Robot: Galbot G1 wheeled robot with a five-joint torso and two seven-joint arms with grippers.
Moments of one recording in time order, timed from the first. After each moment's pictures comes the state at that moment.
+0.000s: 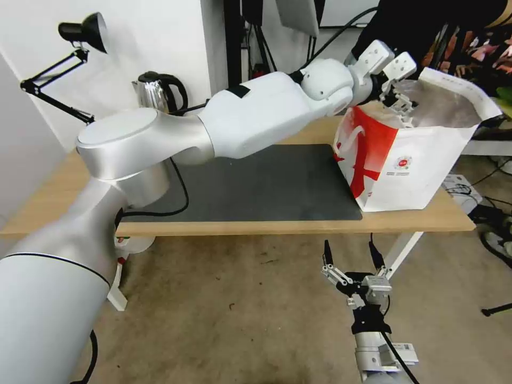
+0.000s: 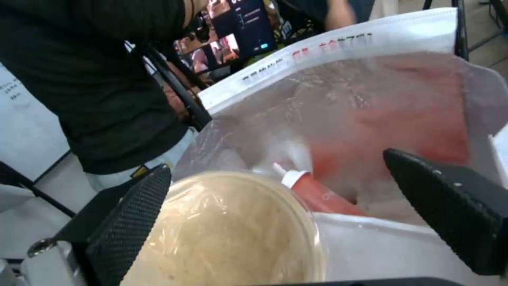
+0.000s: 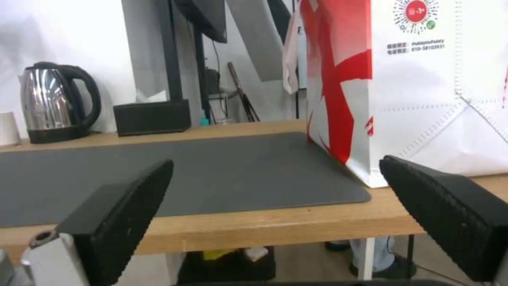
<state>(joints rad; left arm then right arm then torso) -0.51 -1.59 0.92 -1.01 -1.06 0.28 0.13 -1.65 0.99 0.12 2.12 0.15 0.38 0.64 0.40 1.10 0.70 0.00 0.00</state>
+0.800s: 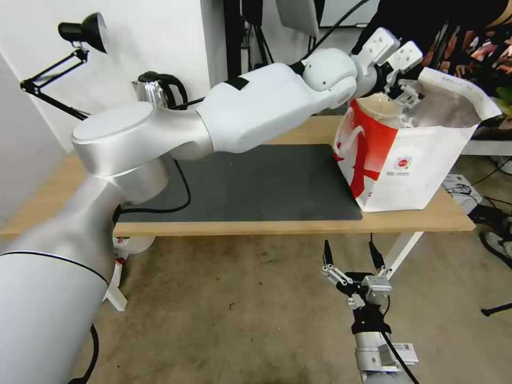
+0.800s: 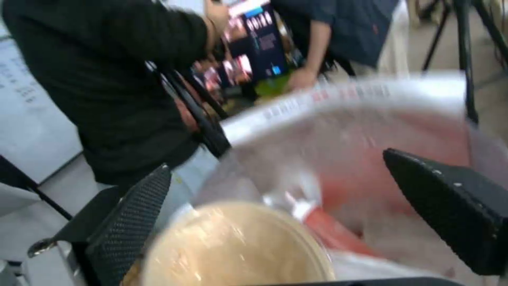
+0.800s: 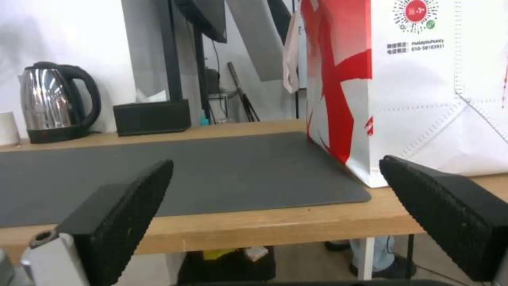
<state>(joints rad) -0.51 -1.58 0.83 -1.02 -1.08 0.29 0.11 -1.65 0.99 0.12 2.12 0.15 0.38 0.64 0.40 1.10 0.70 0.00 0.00</state>
